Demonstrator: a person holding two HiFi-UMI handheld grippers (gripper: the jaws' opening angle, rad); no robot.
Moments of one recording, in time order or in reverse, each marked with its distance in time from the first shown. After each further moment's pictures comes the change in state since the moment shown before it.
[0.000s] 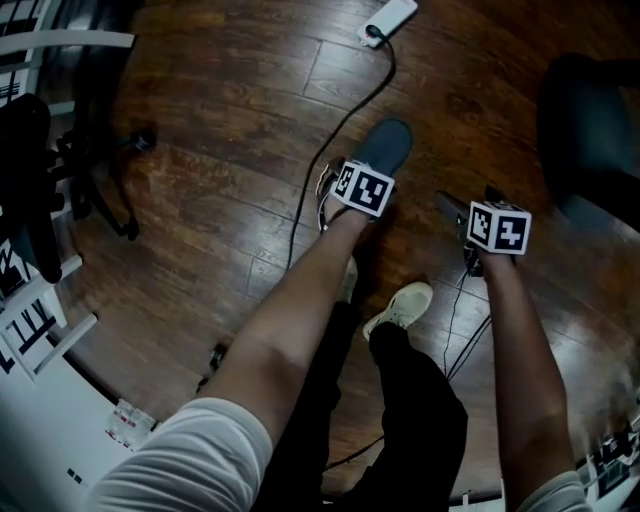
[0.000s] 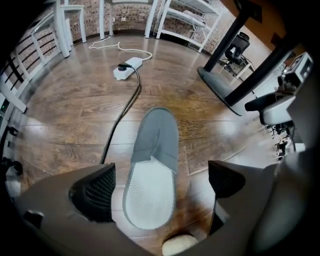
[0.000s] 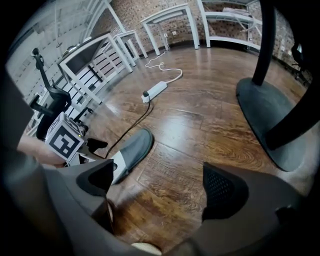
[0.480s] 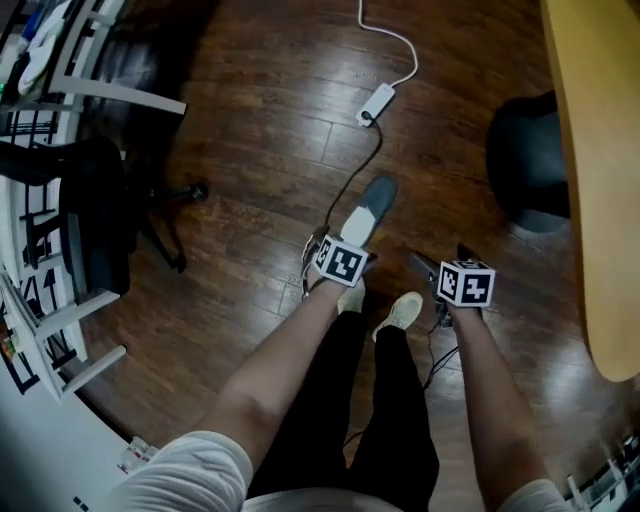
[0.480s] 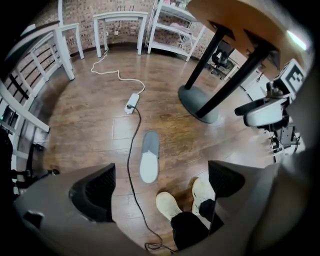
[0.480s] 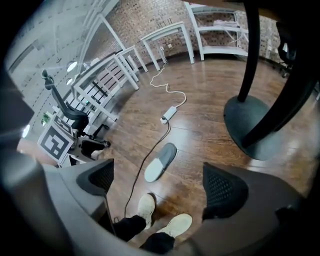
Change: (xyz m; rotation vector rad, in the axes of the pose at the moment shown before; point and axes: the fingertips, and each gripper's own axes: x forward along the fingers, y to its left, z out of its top) left arm -0.318 -0.057 -0.021 0.105 -0.045 0.018; right arm -0.263 0.144 0.023 0.075 -0.113 0.005
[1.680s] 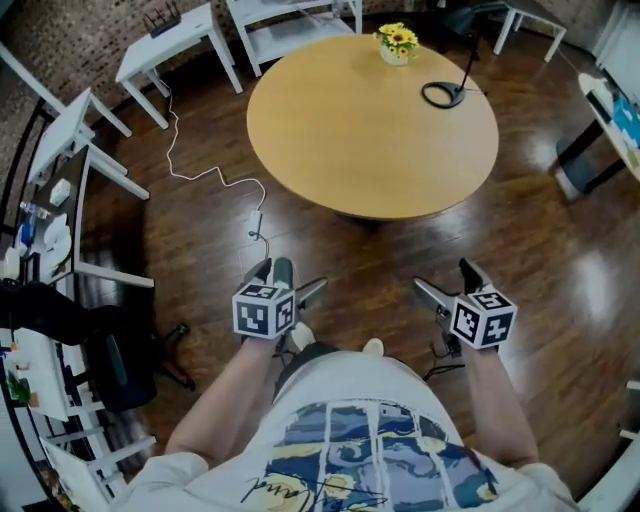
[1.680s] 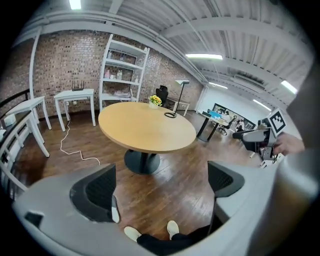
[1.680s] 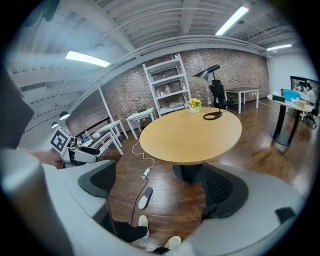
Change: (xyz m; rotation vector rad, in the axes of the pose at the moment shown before) left arm -0.549 -0.479 0.019 0.396 -0.515 -0.236; right arm -0.780 -0.011 -0.174 0.199 -0.696 -0.228
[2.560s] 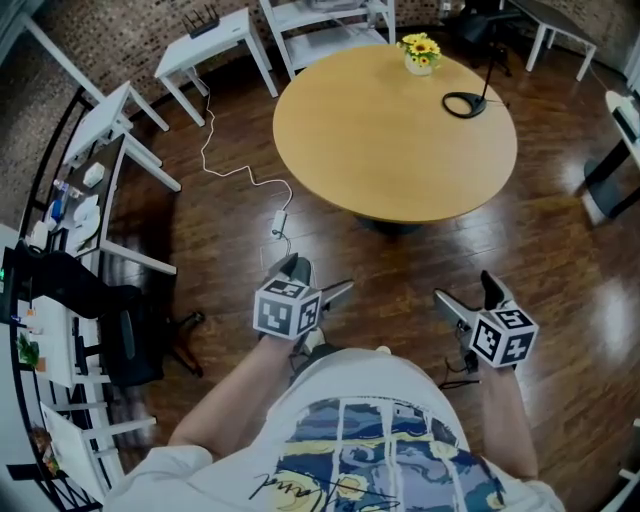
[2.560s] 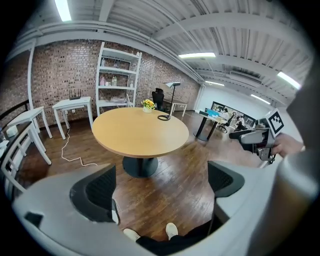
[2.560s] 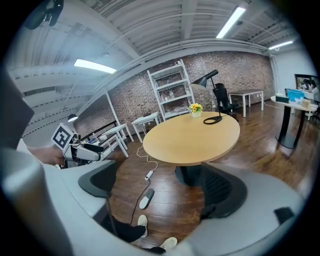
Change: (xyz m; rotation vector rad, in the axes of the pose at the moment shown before) left arm -0.016 -0.098 0.013 0.069 -0.023 0.022; right arm -0.072 -0.036 -0.004 -0.023 -0.049 0.069
